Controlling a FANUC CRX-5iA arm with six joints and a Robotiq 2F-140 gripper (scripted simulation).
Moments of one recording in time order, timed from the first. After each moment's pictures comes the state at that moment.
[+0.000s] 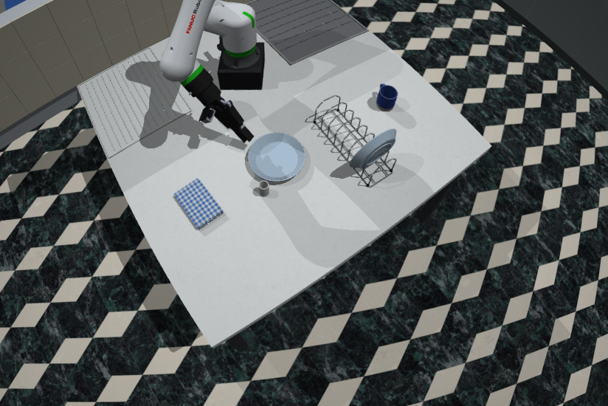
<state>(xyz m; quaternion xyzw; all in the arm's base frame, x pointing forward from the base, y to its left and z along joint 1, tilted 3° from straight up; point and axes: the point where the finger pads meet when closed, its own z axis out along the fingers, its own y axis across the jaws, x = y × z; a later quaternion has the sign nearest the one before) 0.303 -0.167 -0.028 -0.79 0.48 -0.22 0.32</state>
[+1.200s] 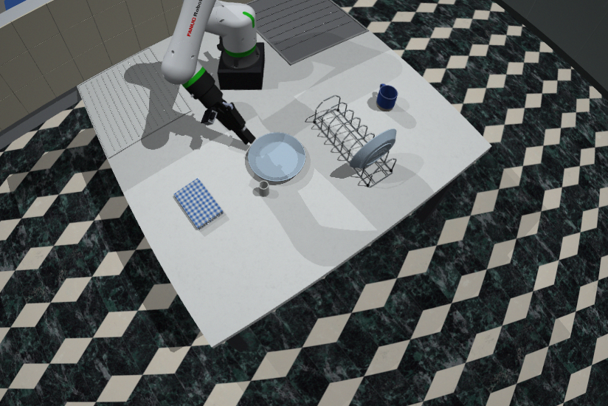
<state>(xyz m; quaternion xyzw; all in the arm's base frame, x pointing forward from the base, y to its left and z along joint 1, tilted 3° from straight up) 0.309 -0.164 -0.035 -0.79 0.48 -0.22 0.32</state>
